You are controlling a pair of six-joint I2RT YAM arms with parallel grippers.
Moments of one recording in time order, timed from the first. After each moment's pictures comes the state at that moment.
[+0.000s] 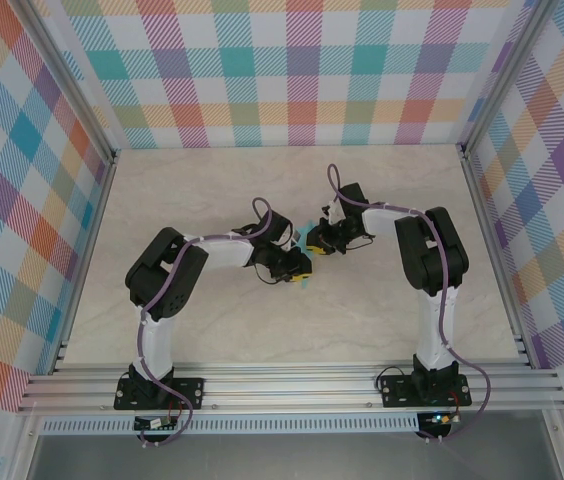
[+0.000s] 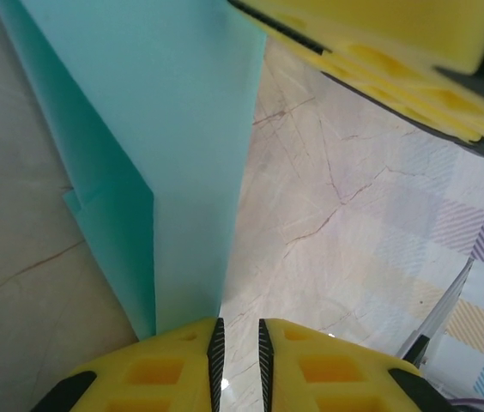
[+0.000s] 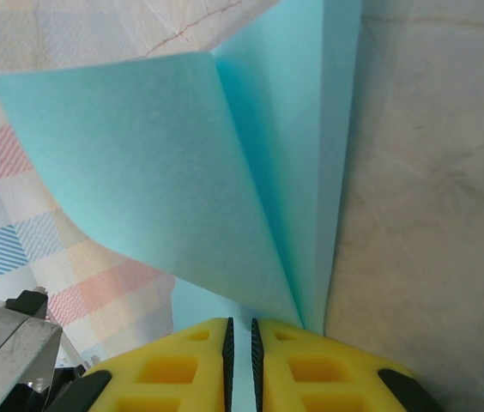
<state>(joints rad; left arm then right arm) -0.65 2.01 1.18 -0.20 0.59 -0.84 0.36 2.11 1.30 -0.36 -0.73 0.60</state>
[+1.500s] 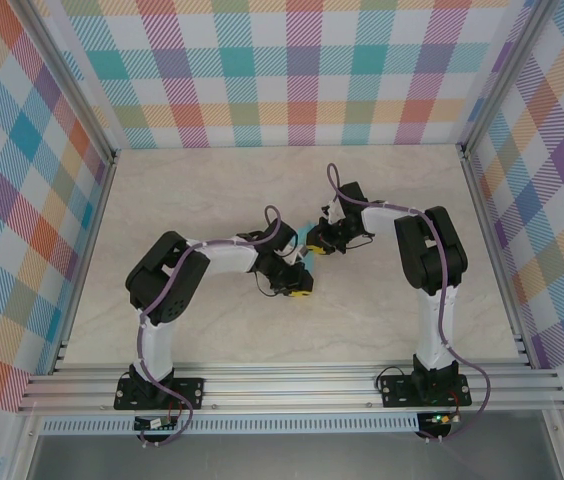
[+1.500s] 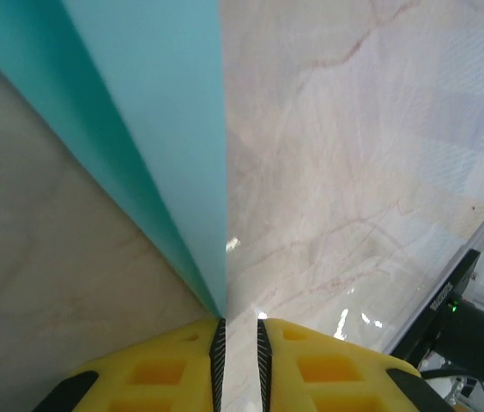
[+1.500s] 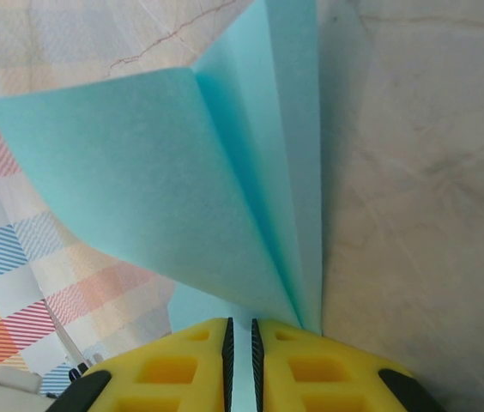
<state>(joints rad) -0.71 1.98 1.15 -0.33 0.64 -0.68 0.36 2.12 1.33 -0.40 -0.73 0.60</state>
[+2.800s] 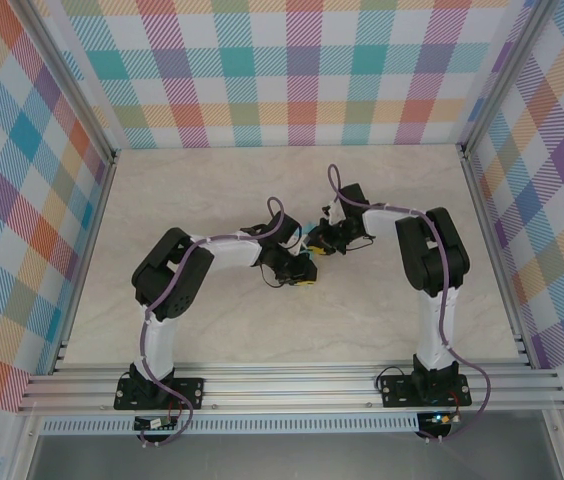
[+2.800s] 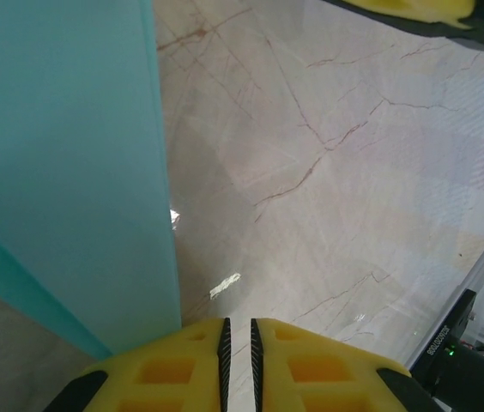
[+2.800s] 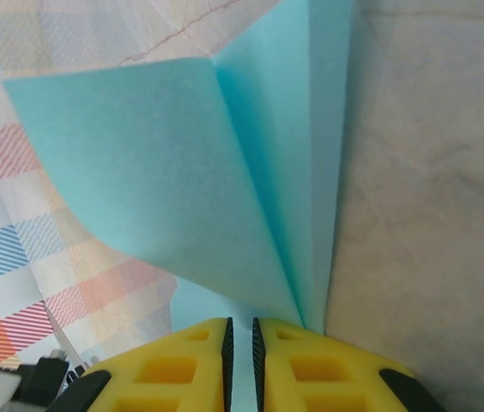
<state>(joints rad) -0.68 2.03 1.24 -0.29 0.59 -0.68 0.35 2.09 1.28 -0.34 -0.73 0.60</state>
